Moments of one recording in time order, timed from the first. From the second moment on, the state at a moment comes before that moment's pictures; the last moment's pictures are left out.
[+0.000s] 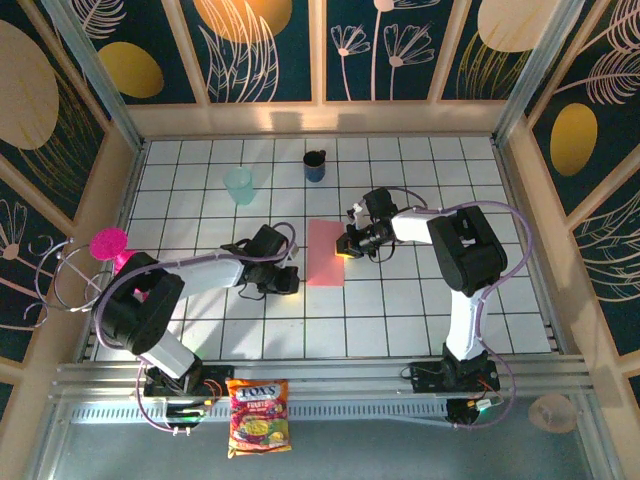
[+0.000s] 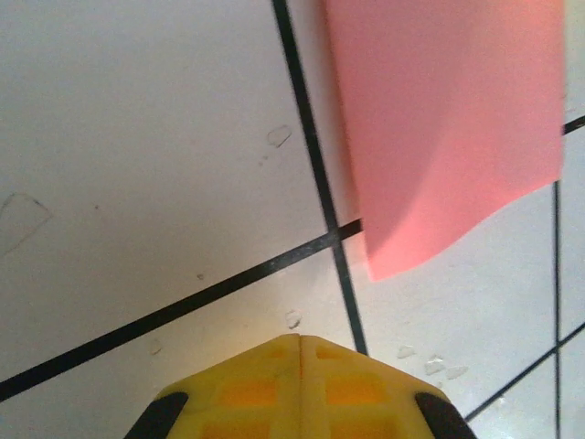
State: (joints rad) left arm -0.64 1.59 0.75 -0.30 0.35 -0.52; right arm 0.44 1.99 1.08 -0.25 -0.68 0.49
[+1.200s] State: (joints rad) left arm -0.65 1.54 0.79 -0.07 0.34 -0.67; right arm 0.51 1.77 1.03 -0.25 -0.46 0.61
